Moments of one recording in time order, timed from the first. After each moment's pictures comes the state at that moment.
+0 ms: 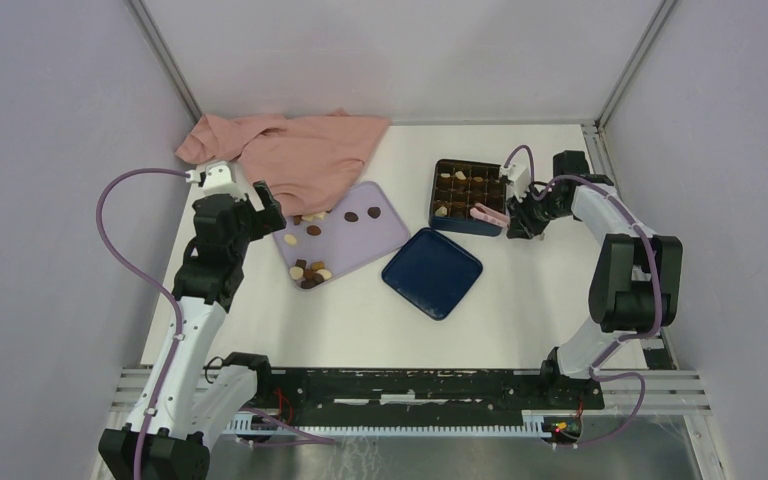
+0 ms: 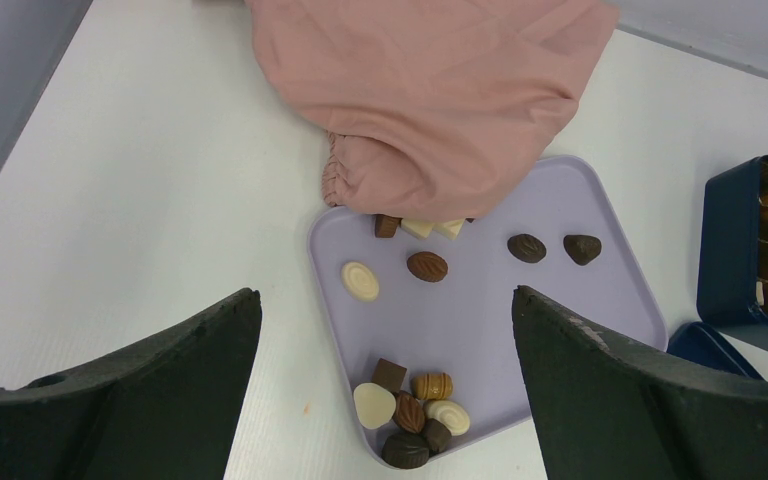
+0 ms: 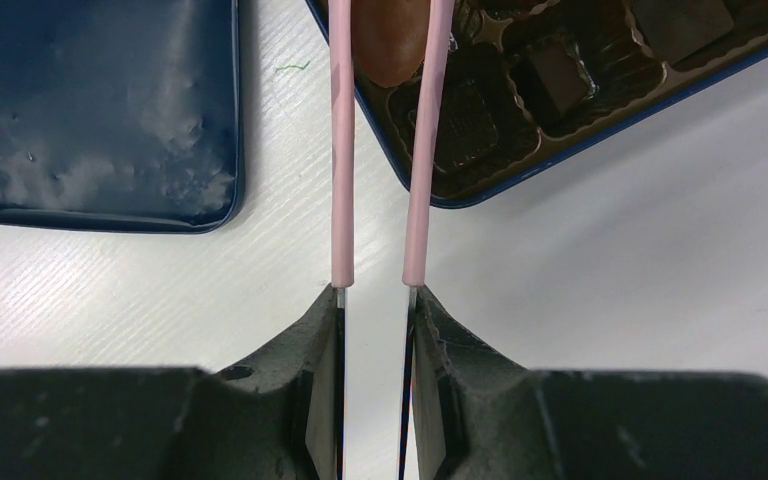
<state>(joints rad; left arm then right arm) -0.11 0.84 0.83 -0.36 -0.20 -0.28 -0.07 1.69 1.19 -0.73 -0.60 -0.83</state>
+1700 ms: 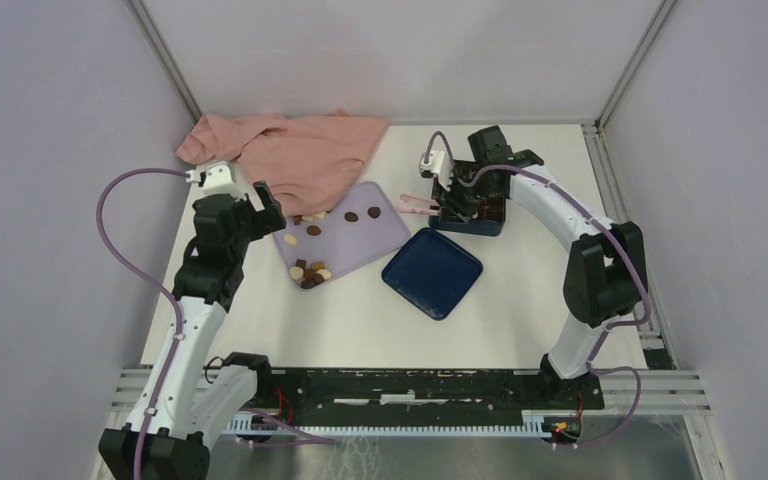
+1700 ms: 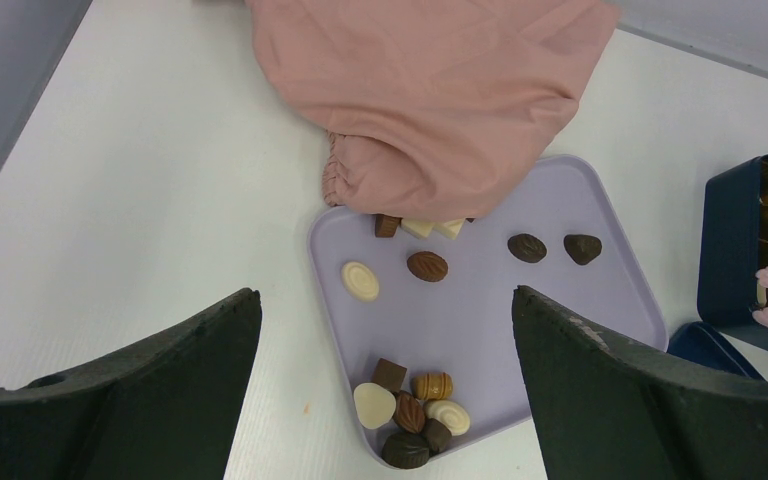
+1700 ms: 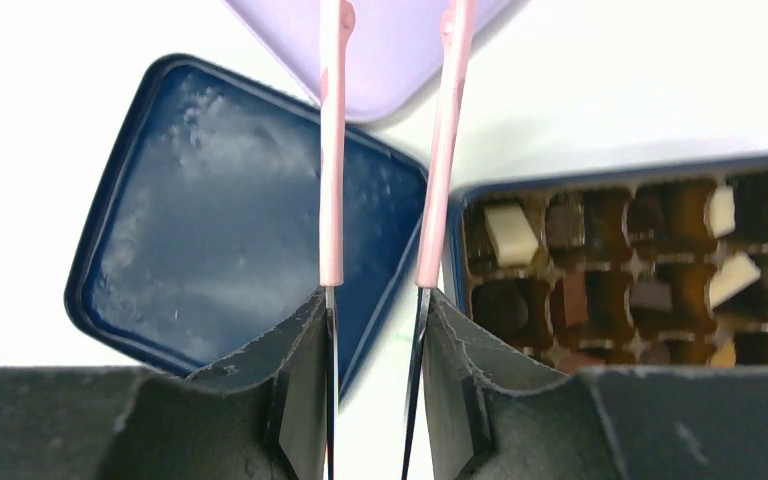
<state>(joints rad) -0.11 0.84 0.83 -0.36 -0.20 -0.28 0.32 1.75 1.44 -0.75 -0.61 -0.80</state>
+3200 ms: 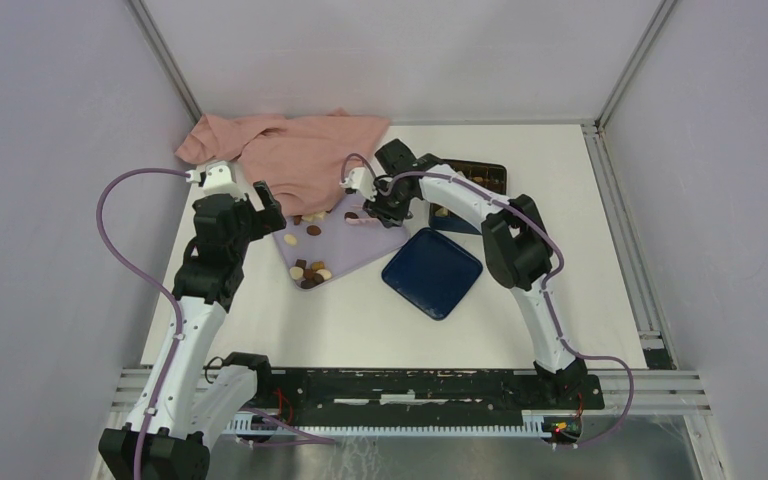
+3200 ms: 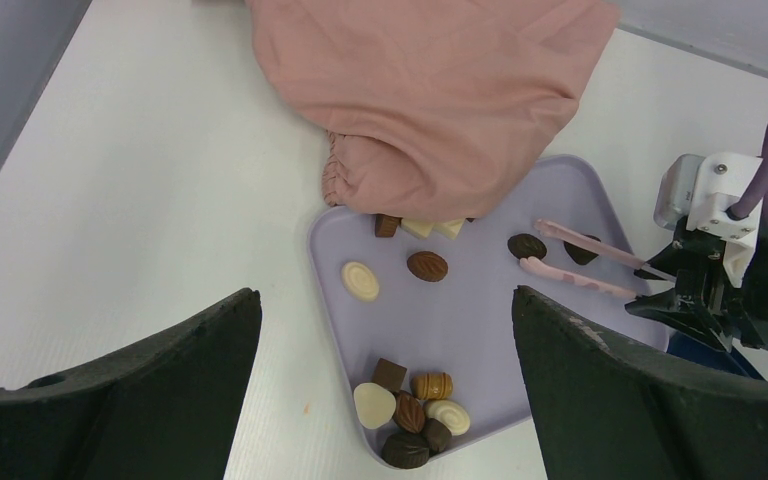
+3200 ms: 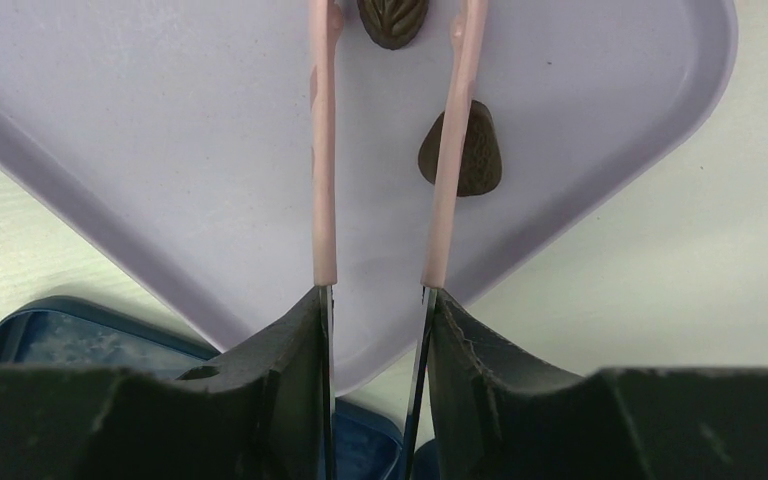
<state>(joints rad) -0.11 0.84 0.83 -0.36 -0.20 -0.28 0.65 2.29 1.95 -0.74 -0.28 -0.66</state>
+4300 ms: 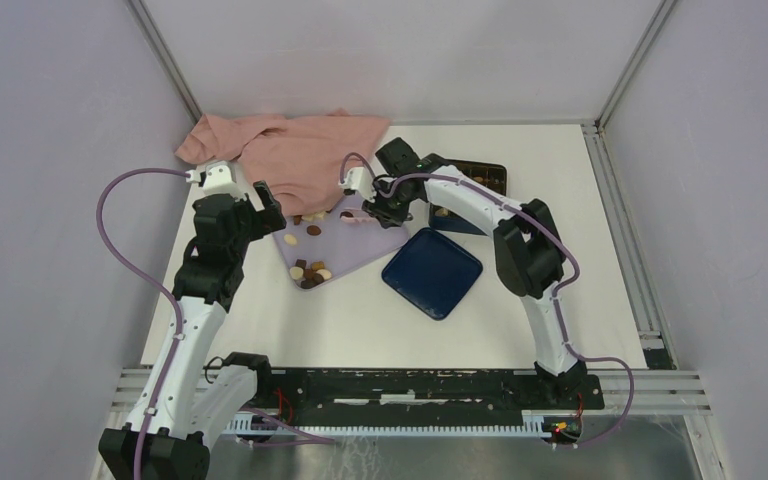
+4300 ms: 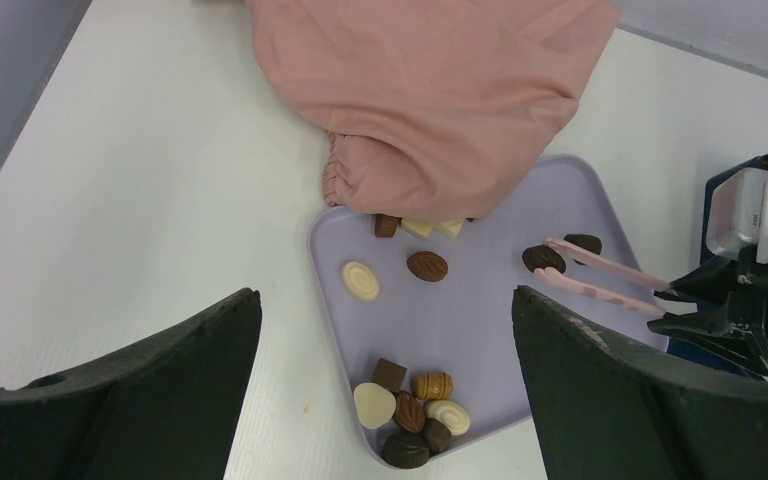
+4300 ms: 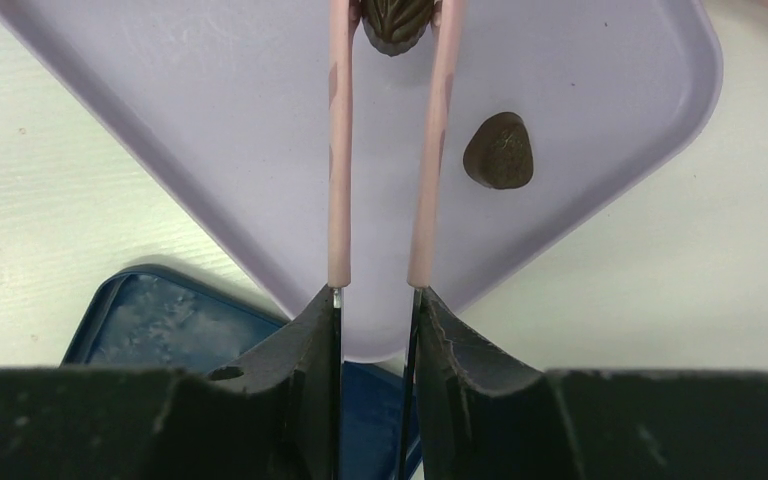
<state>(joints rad) -0.11 0.84 0.83 -0.36 -0.20 -0.28 0.67 2.19 1.88 -0.74 -0.31 -0.66</state>
